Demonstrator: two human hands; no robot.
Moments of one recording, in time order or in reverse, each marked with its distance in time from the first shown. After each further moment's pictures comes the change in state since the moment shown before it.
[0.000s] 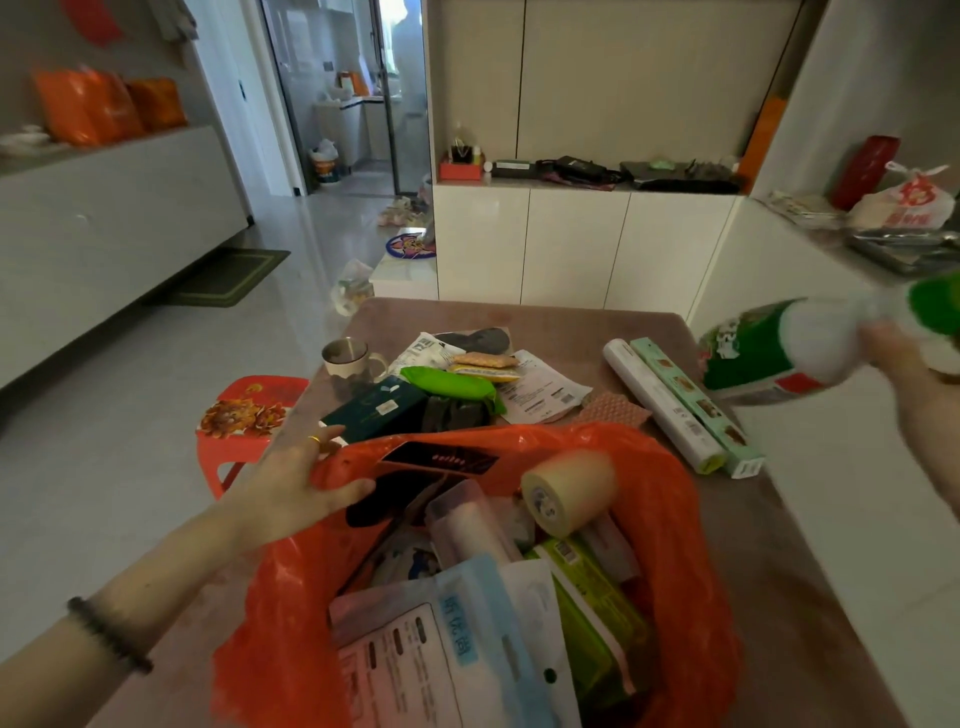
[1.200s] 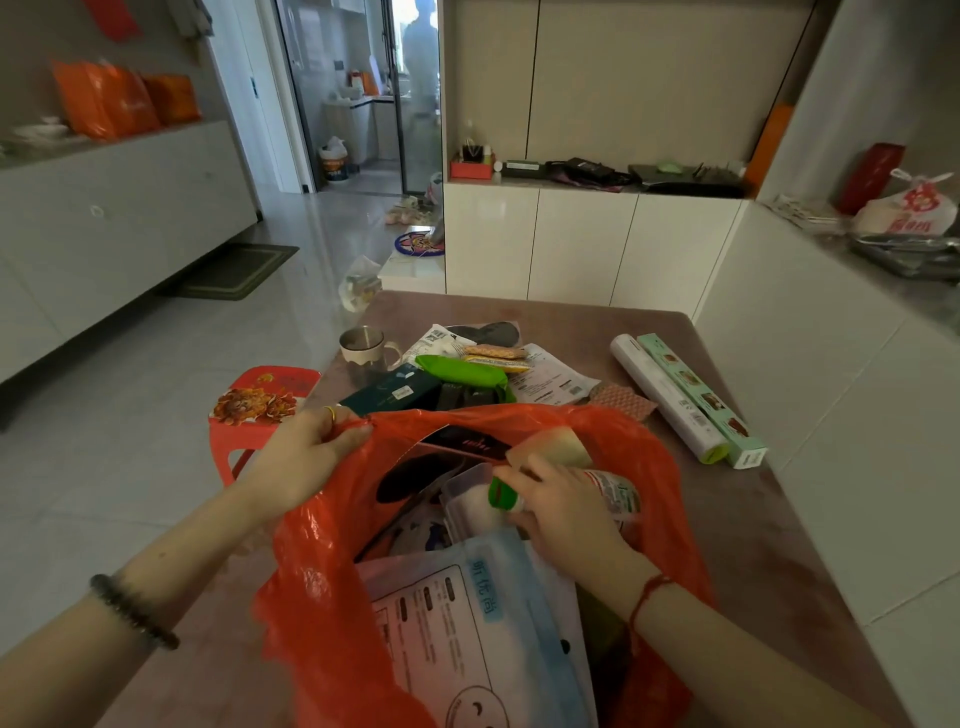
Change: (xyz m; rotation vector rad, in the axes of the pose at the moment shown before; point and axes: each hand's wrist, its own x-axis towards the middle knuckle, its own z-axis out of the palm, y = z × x) left_hand -0.027 0.011 -0.010 -0.295 0.173 -0.001; right_hand -0.188 -0.039 0.153 -0.598 -0.892 -0.601
